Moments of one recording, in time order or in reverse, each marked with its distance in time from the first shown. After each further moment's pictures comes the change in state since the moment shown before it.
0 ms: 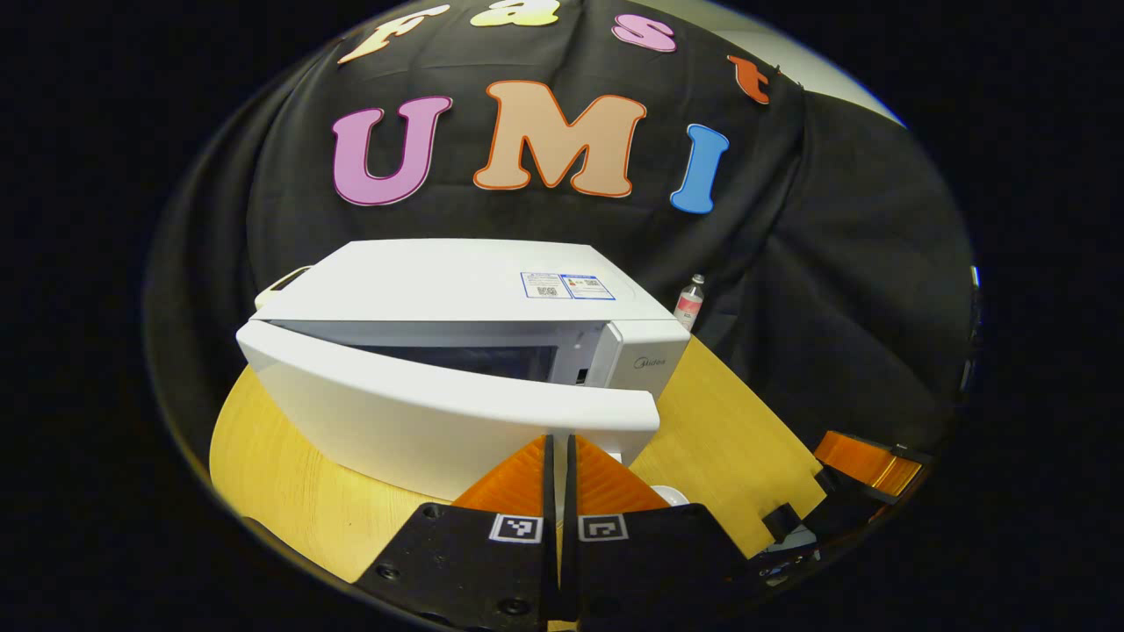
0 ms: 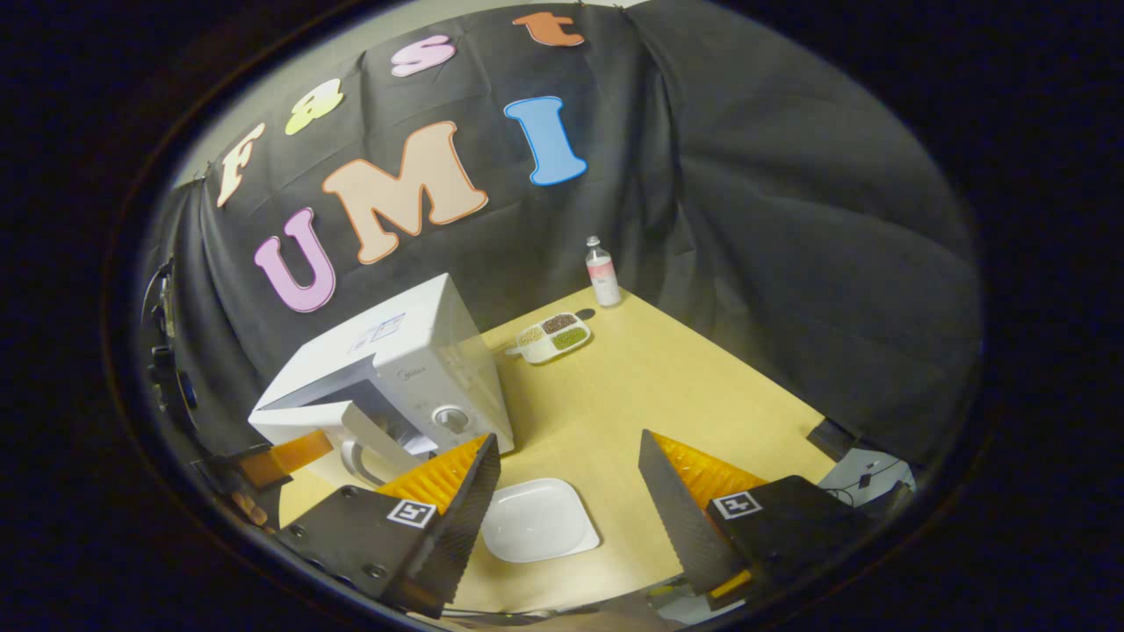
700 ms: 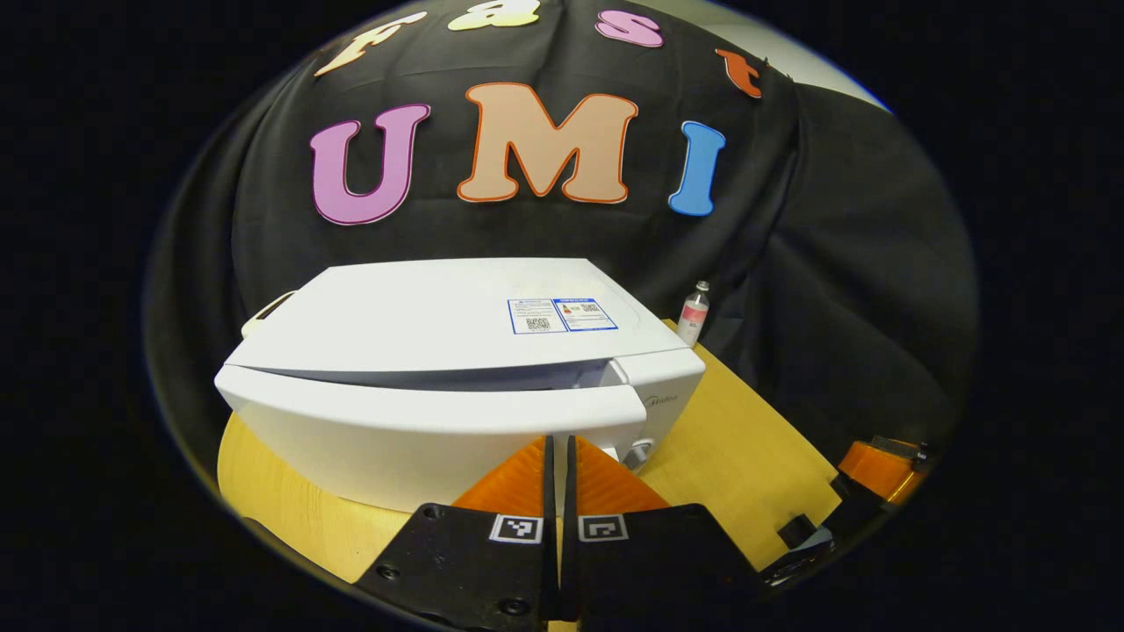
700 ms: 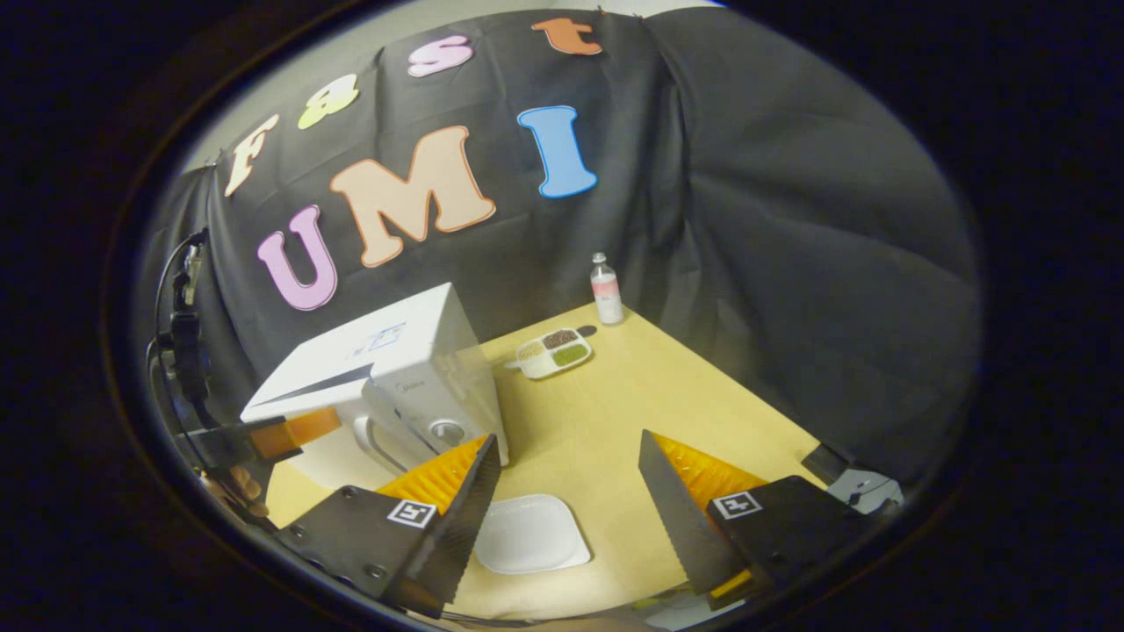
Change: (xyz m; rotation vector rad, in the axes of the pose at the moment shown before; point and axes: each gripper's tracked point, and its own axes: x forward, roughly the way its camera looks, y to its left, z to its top) left arm 0.036 0.005 0.028 0.042 -0.032 0.014; right arm 0.005 0.003 0.019 -0.056 -0.050 -0.003
